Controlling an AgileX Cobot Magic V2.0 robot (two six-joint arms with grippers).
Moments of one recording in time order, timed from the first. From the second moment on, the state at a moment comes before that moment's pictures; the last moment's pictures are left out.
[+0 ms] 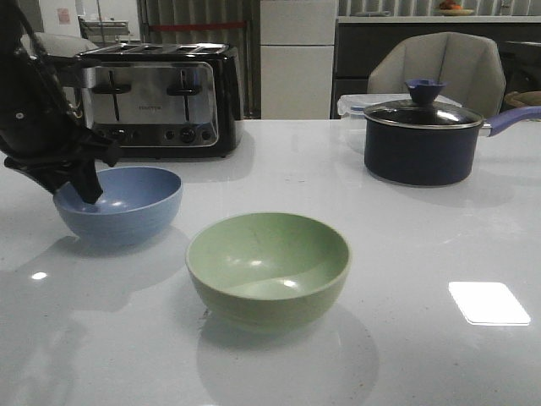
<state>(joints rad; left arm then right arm) -0.21 1.93 -1.30 -0.04 0.53 0.13 0.48 0.76 -0.63 0.17 0.67 -0.23</state>
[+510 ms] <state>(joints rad) -0.21 1.76 -1.36 -0.06 0.68 0.13 0.48 0.76 -0.63 0.17 0.67 -0.23</state>
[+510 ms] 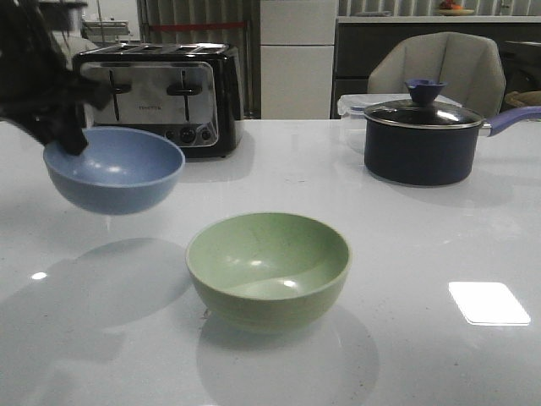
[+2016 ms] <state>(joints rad) -0.61 1.76 -1.28 -0.23 0.68 0.23 0.48 0.76 -0.63 0.17 0.67 -0.23</state>
